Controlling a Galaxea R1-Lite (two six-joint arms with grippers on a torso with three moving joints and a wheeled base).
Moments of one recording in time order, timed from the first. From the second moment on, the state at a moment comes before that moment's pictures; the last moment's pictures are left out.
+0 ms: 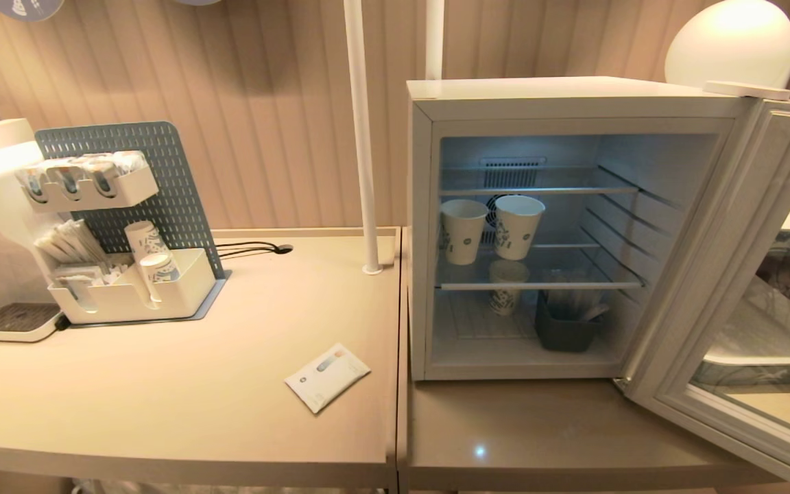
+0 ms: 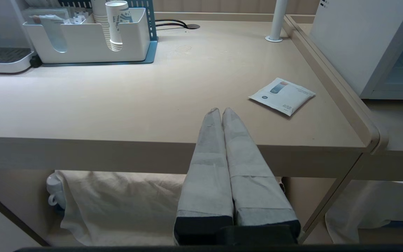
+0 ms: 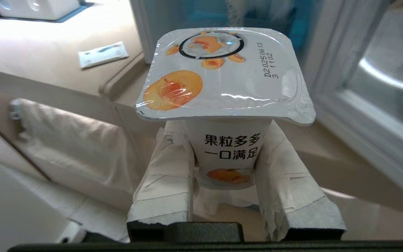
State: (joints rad) left arm 0.00 0.00 -0.01 0.02 0.00 -0.02; right arm 0.01 0.07 -0.13 0.18 0.35 -0.03
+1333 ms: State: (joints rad) left arm 0.00 0.00 -0.01 0.01 0.00 -0.03; right arm 0.00 0.00 -0.06 0.04 0.03 -0.07
